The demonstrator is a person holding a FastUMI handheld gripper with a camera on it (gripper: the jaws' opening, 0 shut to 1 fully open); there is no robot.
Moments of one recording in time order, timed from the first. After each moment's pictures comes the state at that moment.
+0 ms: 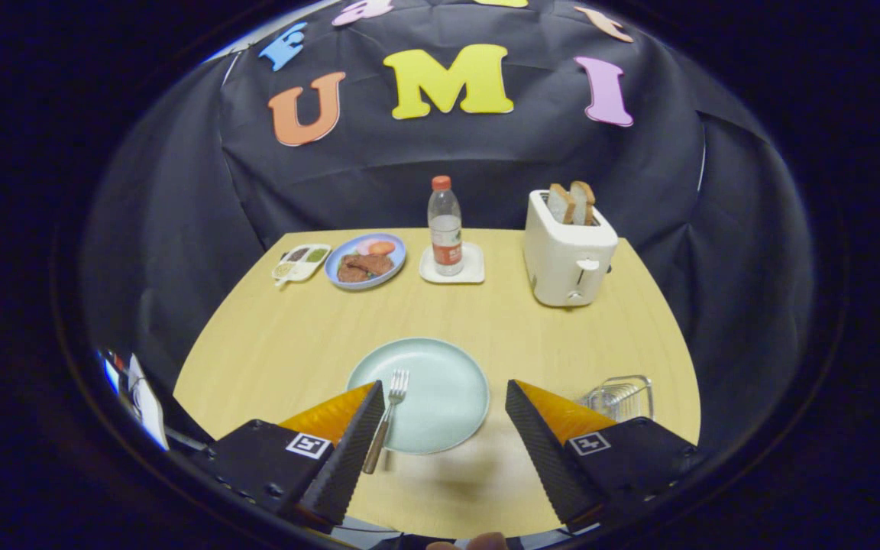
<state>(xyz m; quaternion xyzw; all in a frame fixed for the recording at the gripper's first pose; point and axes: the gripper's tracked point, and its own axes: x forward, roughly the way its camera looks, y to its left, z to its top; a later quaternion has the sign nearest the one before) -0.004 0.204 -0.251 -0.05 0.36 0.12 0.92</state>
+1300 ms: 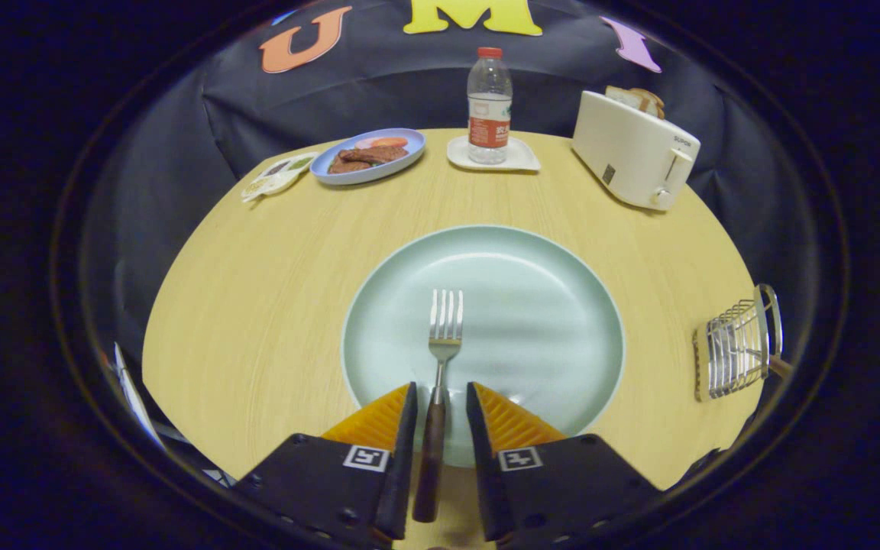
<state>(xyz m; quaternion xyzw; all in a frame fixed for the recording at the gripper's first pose) 0.005 0.271 -0.420 -0.06 0.47 0.08 0.88</state>
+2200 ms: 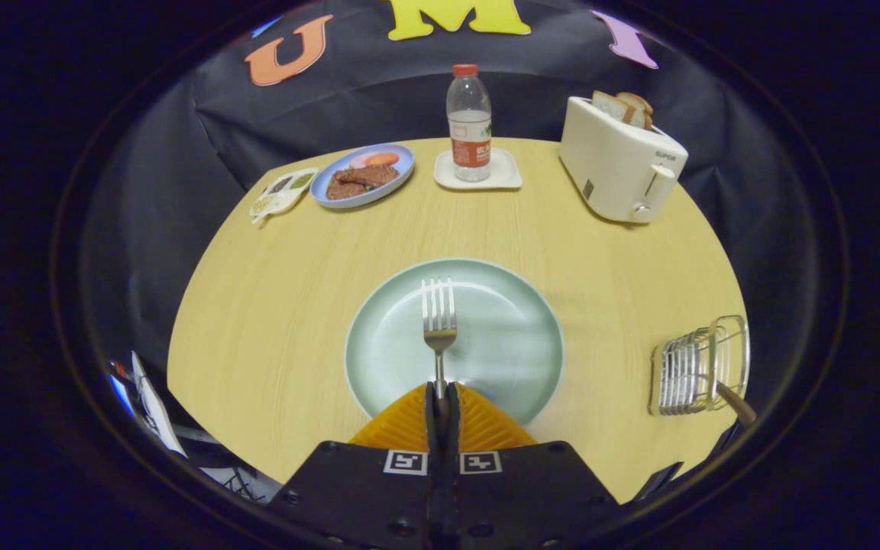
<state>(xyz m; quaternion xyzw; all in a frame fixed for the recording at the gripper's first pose) 0.009 0.234 -0.336 -0.04 0.49 0.09 0.86</state>
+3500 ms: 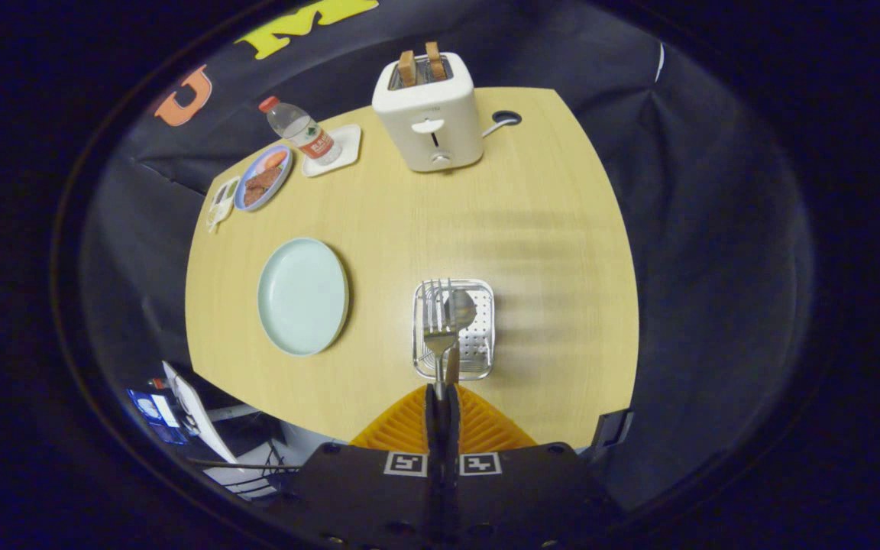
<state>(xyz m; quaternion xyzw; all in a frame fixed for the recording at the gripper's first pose) -0.015 -0.013 -0.249 0.01 0.66 0.05 0.75</state>
